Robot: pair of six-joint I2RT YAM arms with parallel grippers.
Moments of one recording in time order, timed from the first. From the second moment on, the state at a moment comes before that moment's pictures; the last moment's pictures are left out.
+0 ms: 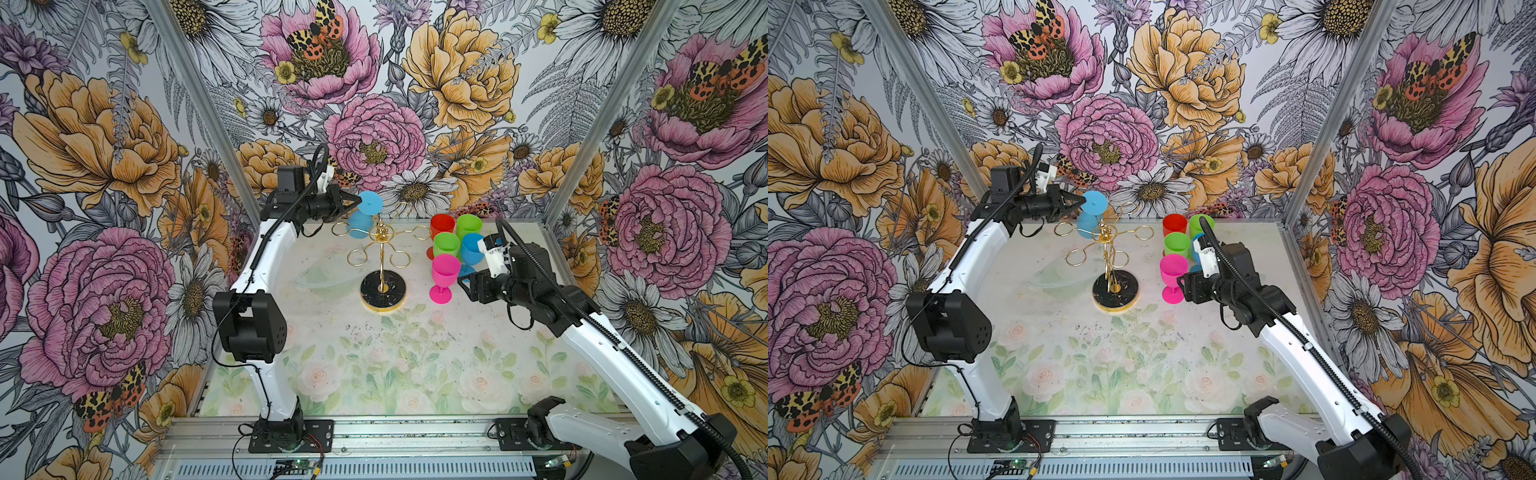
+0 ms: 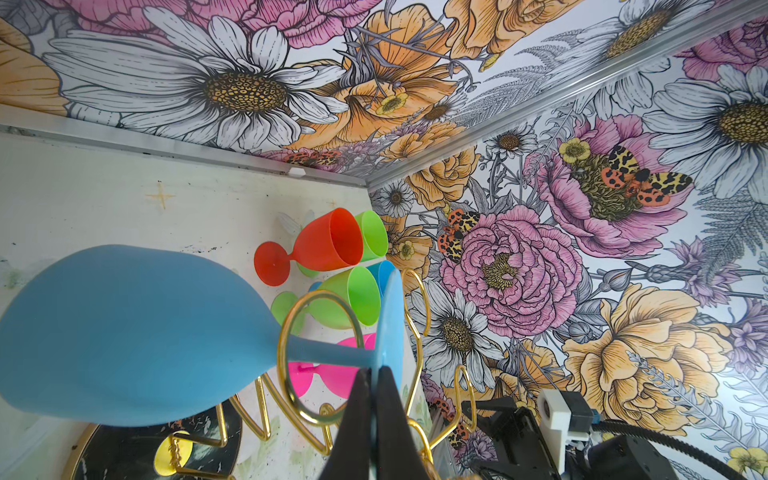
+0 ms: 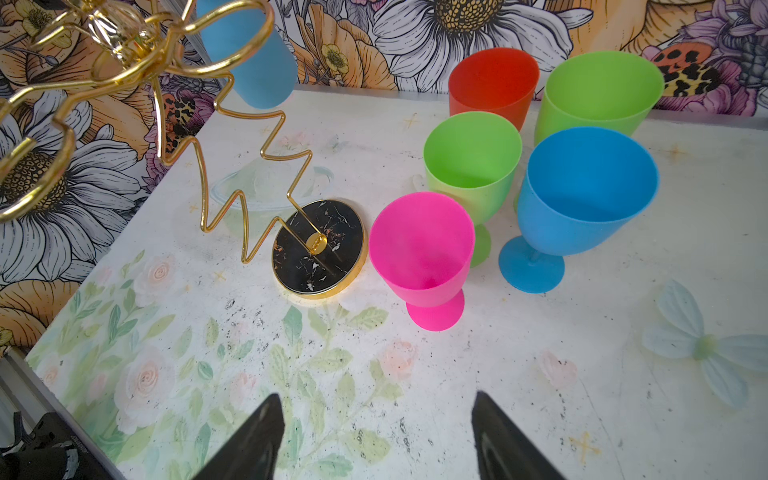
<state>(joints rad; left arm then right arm) -0.06 1.88 1.88 -0.47 0.91 -0.66 0.41 1.09 1.10 -0.66 -0.17 0.18</state>
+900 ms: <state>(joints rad) -0.07 1.80 1.85 -0.48 0.94 -0.71 0.41 1.09 1.10 -0.66 -0.17 0.19</state>
